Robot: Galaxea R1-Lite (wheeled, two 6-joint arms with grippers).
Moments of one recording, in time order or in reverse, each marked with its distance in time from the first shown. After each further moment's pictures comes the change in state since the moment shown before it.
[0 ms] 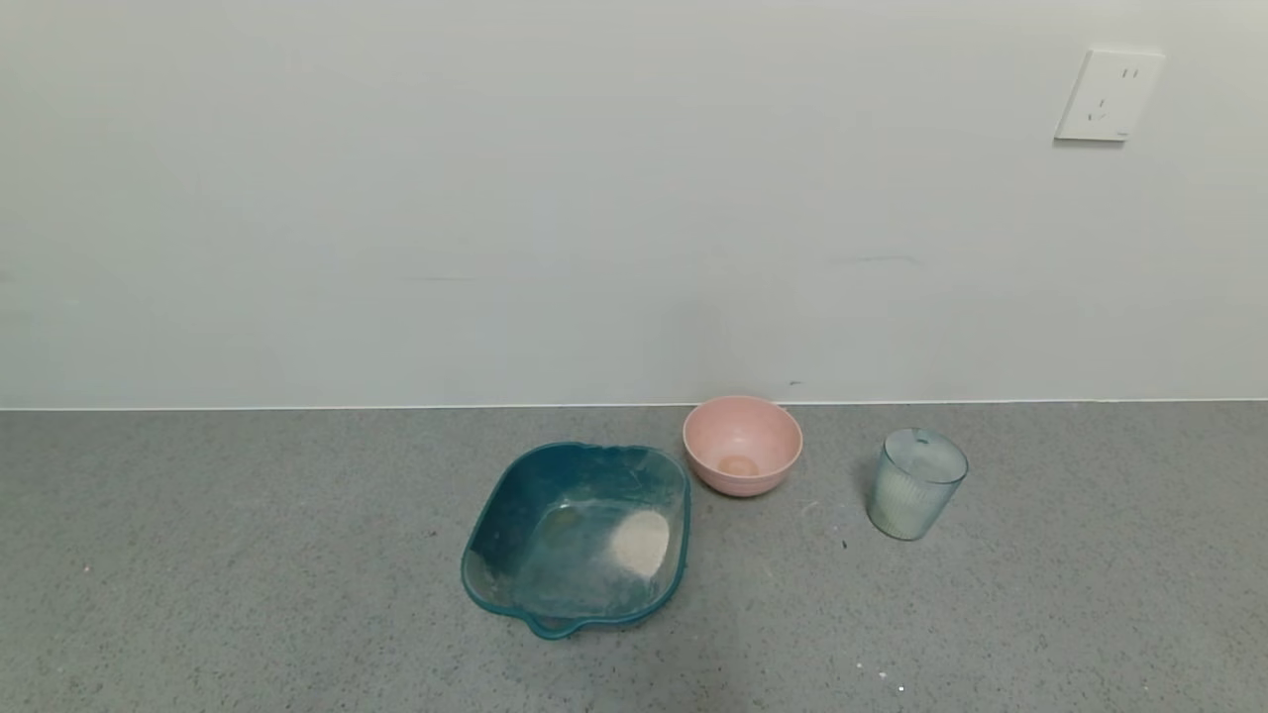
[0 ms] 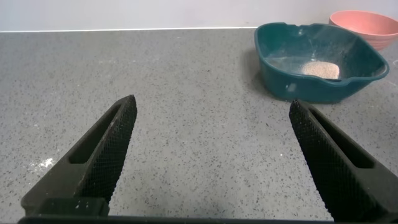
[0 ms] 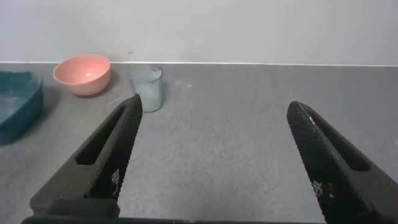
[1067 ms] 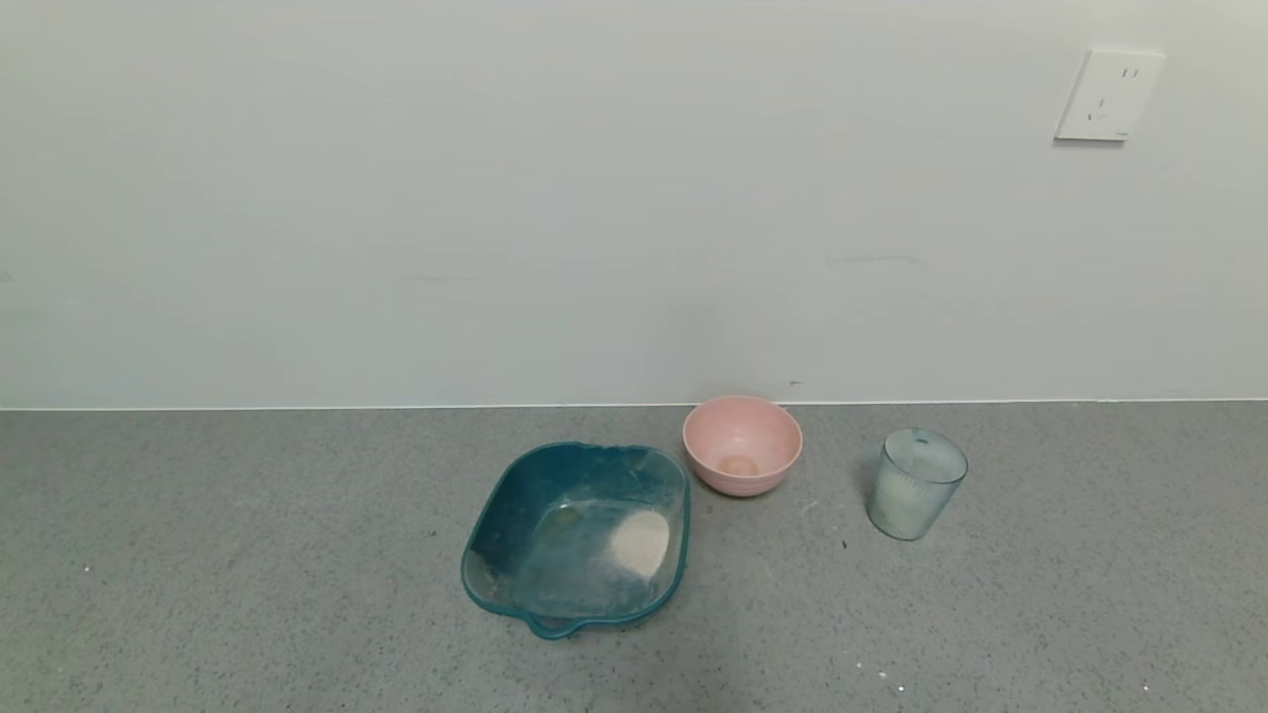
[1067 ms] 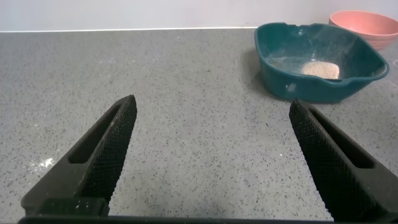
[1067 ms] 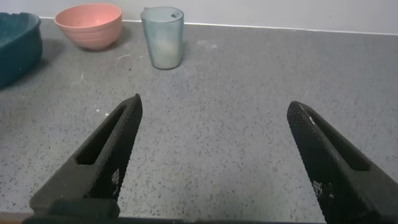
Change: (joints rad) left arm 0.000 0.000 0.000 0.000 0.000 0.000; right arm -0.040 -0.269 0.639 -0.361 0.132 0.008
